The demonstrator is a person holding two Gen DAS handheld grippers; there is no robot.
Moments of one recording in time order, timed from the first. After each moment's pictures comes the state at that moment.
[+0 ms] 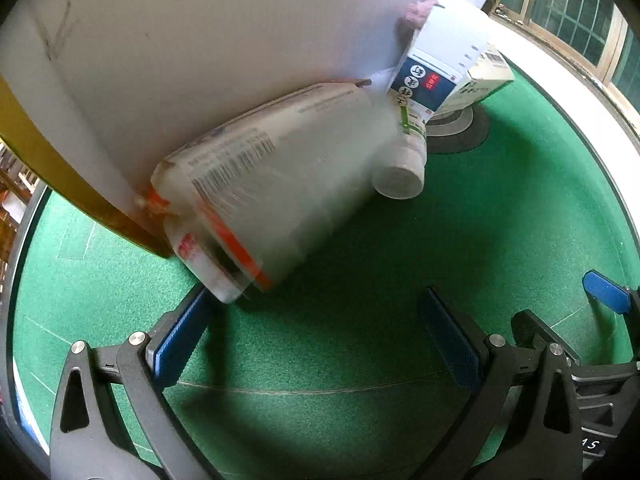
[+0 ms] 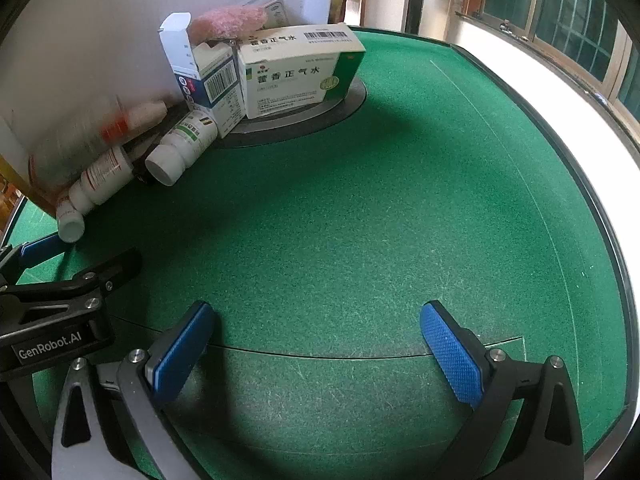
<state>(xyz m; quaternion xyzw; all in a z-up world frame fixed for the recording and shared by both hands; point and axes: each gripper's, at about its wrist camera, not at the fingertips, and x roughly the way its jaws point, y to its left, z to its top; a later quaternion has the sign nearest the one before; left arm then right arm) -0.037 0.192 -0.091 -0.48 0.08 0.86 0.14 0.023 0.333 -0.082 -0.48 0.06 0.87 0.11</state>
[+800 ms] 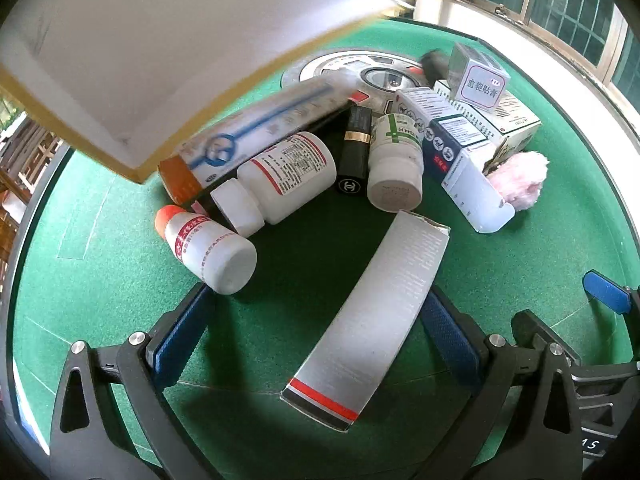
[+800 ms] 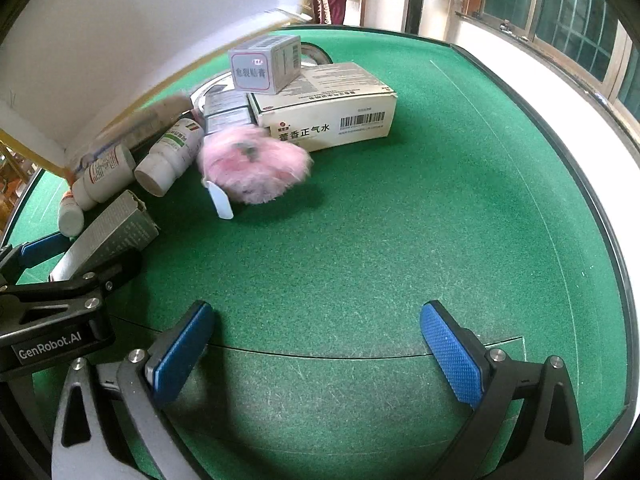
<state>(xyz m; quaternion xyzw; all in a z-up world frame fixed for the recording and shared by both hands) -0.045 0.184 -0.089 -0.48 0.08 0.86 0.14 0.021 0.331 -0.083 -0.48 0.06 0.87 0.11</state>
